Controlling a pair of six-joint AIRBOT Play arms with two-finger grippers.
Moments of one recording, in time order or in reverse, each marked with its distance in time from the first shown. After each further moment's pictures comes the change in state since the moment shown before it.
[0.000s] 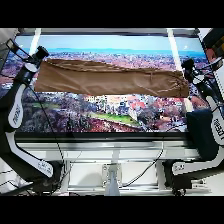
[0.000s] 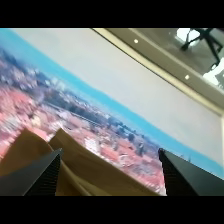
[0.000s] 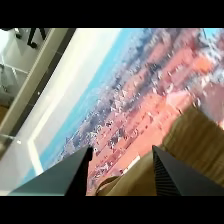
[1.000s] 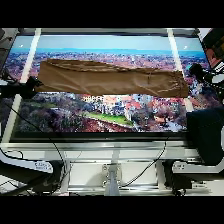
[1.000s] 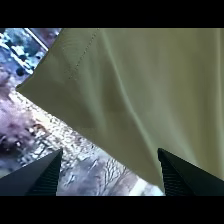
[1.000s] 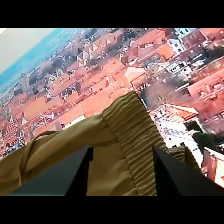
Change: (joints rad) left arm 0.284 0.138 -0.278 -0.129 -0.727 -0.040; right arm -0.146 0.087 0.008 -0.023 0.338 -0.316
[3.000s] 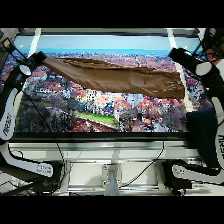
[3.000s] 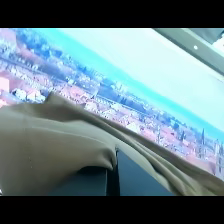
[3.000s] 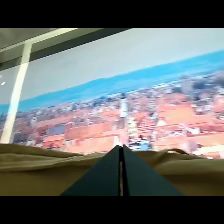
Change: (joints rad) left arm -0.288 0.027 0.118 0.261 0.623 -0.080; right arm 0.363 0.100 0.081 0.008 -0.053 -0.092
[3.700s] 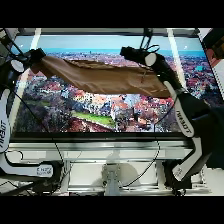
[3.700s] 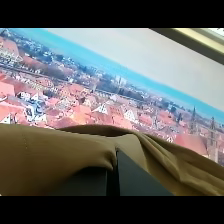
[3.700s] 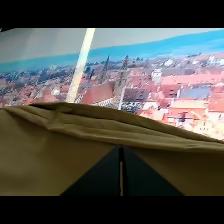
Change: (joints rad) left arm -0.015 0.122 0.000 0.061 -0.175 0.019; right arm 0.350 -0.478 0.499 0.009 0.109 0.189
